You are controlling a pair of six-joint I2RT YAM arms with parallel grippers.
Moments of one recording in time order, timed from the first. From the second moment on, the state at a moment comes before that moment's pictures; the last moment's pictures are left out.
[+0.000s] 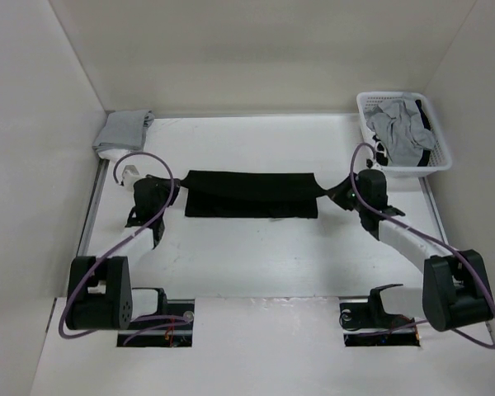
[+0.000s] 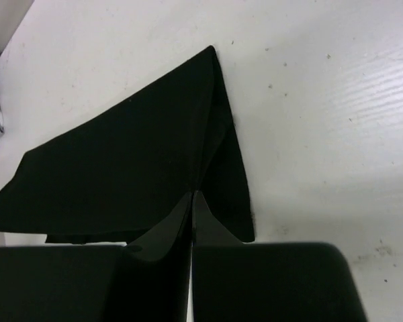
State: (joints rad) left arm -0.03 1.30 0.49 0.44 -0.06 -1.05; right arm 0.19 1.29 0.63 0.13 -0.07 0.77
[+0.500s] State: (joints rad) left arm 0.01 1.14 0.21 0.48 -0.02 -0.99; right arm 0.29 1.19 0.39 0.17 -0.03 0.87
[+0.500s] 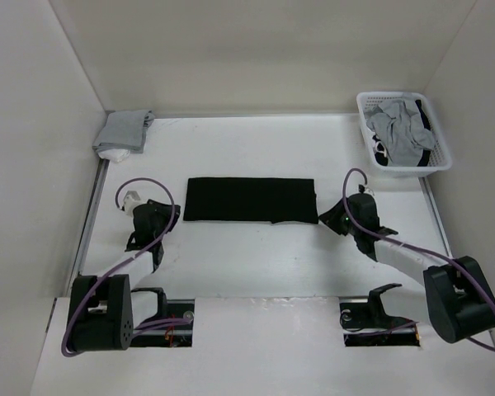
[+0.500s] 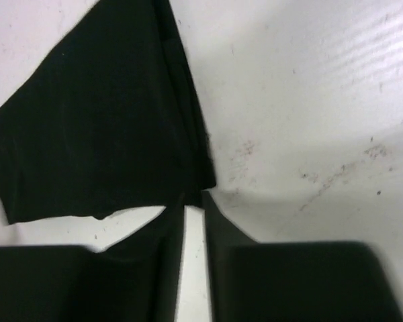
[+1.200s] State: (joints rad) left arm -0.42 1.12 0.33 0.48 -0.16 -0.92; right arm 0.21 1.58 0.50 0.45 -0.18 0.91
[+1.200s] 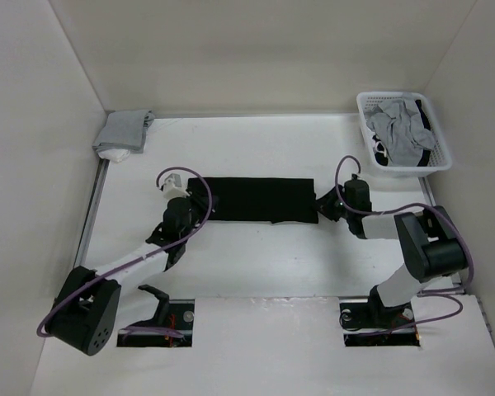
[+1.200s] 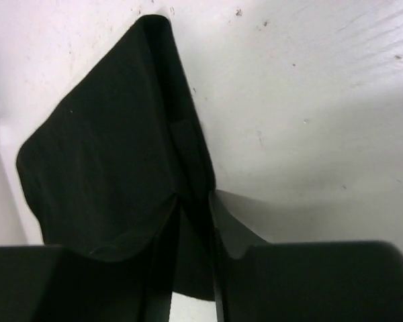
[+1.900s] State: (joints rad) left arm -0.59 1.16 0.35 0.59 -0.16 -0.91; right arm 0.14 1.06 0.55 0.14 0.00 0.83
